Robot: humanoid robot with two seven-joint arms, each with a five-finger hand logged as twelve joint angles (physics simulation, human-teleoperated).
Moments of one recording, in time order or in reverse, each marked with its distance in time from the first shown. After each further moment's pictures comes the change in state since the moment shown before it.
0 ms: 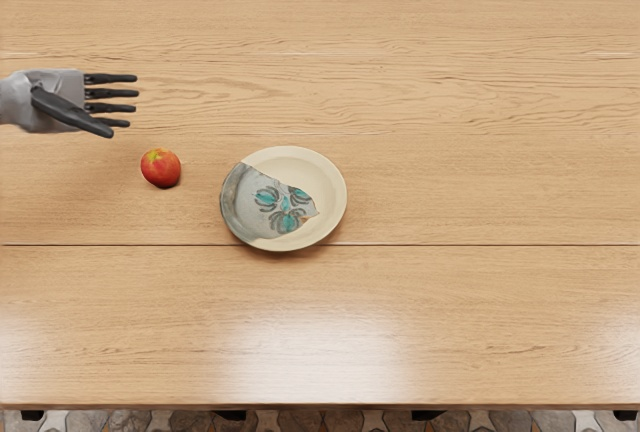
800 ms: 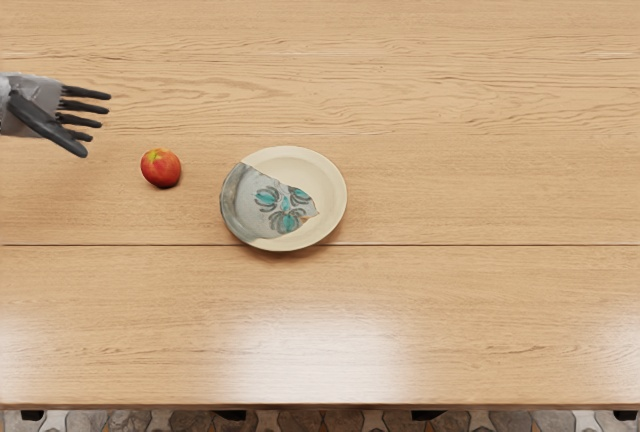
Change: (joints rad) left arm -0.079 0.028 -0.003 -0.001 0.193 0.000 0.152; right arm 0.001 0.000 0.001 0.000 0.000 -0.001 0.000
